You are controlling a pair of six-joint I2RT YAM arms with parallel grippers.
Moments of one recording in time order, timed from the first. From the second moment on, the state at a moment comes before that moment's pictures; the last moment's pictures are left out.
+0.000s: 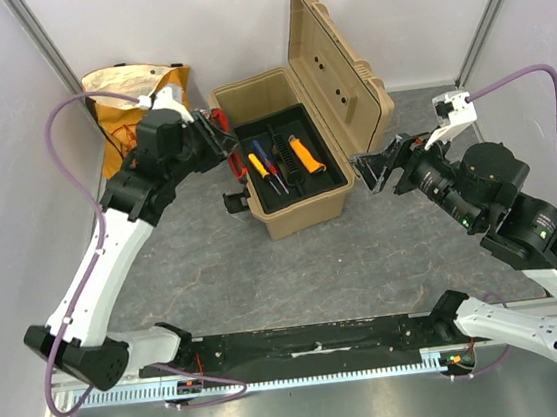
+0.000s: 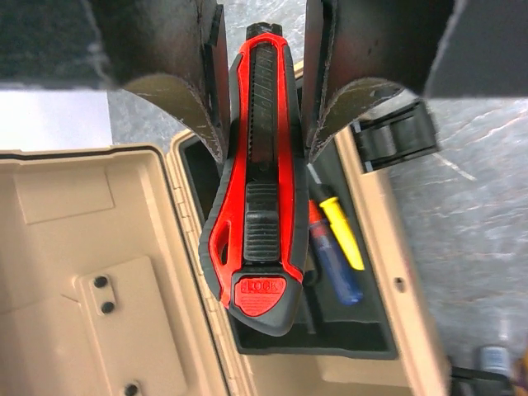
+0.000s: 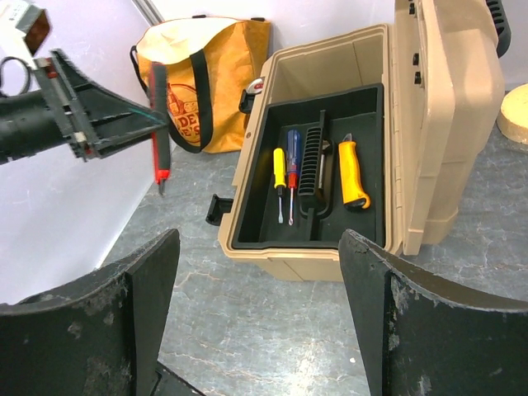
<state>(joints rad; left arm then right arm) -0.45 1.23 1.49 -0.66 -0.07 -0.69 0.77 0.85 1.35 -0.58 0.27 0.43</state>
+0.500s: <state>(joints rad) -0.64 1.70 1.83 -0.59 -0.08 -0.77 0.77 0.81 1.43 -0.58 0.27 0.42</state>
